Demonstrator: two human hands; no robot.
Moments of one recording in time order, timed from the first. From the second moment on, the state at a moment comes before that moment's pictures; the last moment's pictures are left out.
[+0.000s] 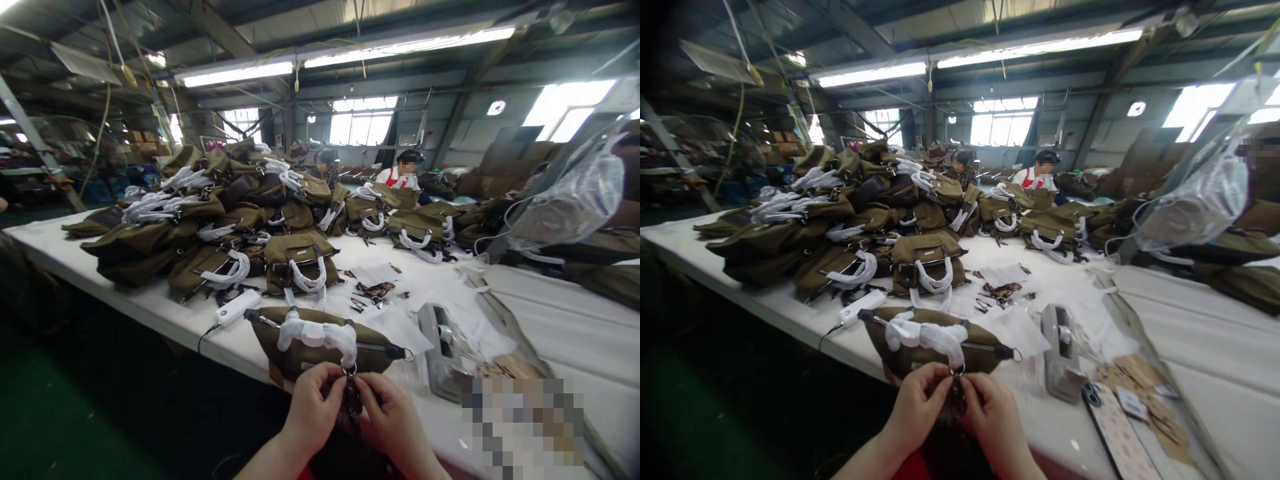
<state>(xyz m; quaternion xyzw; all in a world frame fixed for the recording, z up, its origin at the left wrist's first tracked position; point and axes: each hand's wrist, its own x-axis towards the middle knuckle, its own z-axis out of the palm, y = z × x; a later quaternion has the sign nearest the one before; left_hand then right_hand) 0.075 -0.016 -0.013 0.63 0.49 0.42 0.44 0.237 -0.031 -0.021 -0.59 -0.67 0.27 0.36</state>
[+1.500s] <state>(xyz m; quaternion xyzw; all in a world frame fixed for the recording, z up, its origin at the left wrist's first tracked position) 0.069 -0.004 0.003 0.42 0.45 0.53 0.58 0.225 -0.012 -0.037 -0.55 -0.45 0.51 0.48</state>
